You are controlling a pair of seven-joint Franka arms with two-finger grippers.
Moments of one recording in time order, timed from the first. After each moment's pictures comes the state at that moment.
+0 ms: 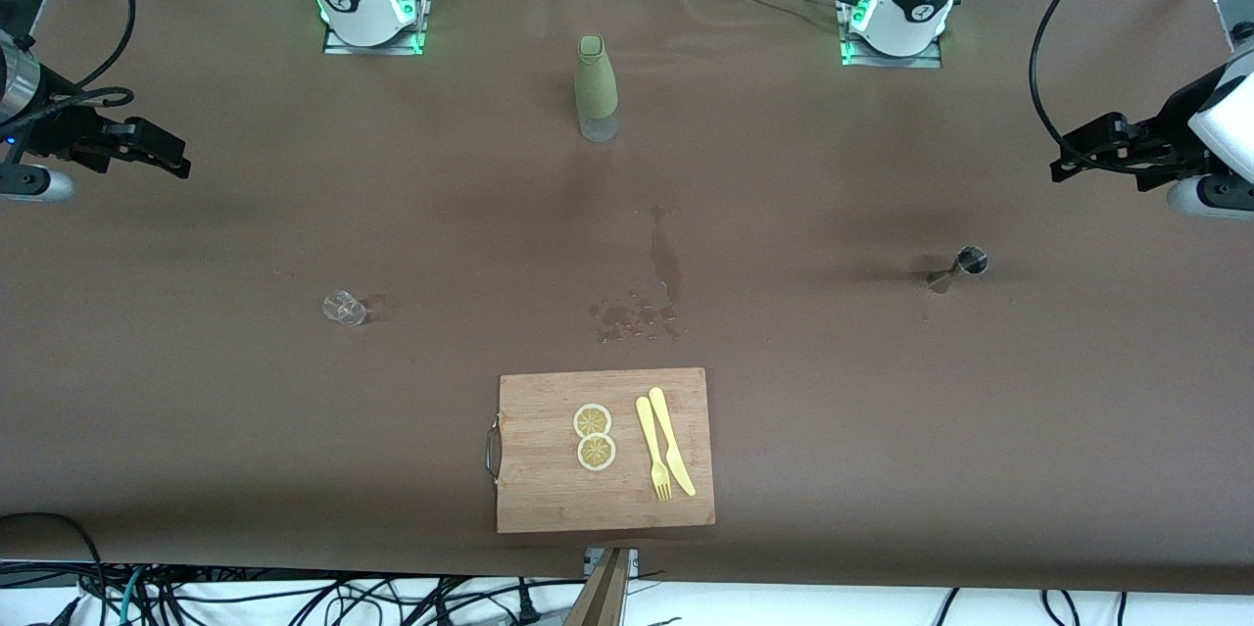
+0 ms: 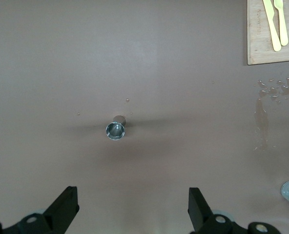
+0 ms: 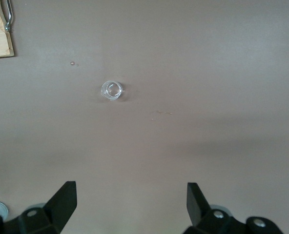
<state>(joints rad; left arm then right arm) -0.02 0.14 0.01 -1.39 -0.07 1.43 0.03 -0.05 0.00 0.04 -1.70 -0.02 1.64 0.04</state>
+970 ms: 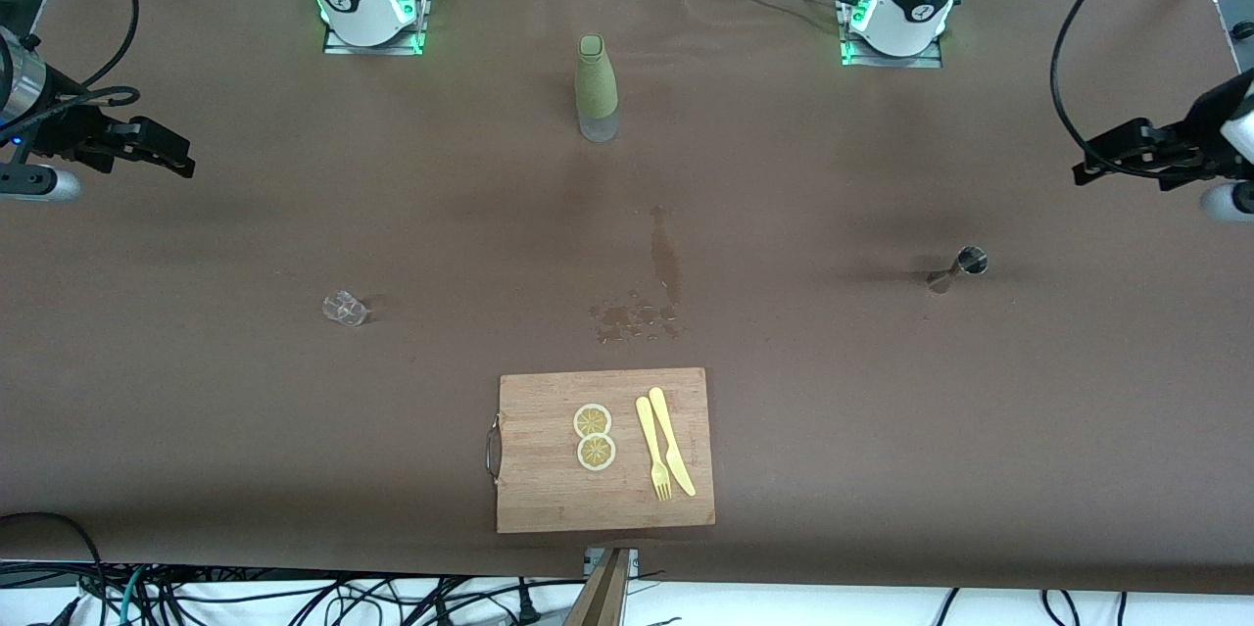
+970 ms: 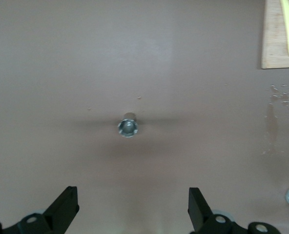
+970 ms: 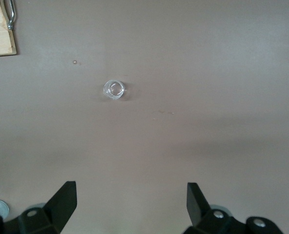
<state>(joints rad) -0.01 0.15 0.08 -1.40 -0.07 1.42 0.04 -0.04 0.00 0.04 -1.70 -0.02 1.64 0.04</state>
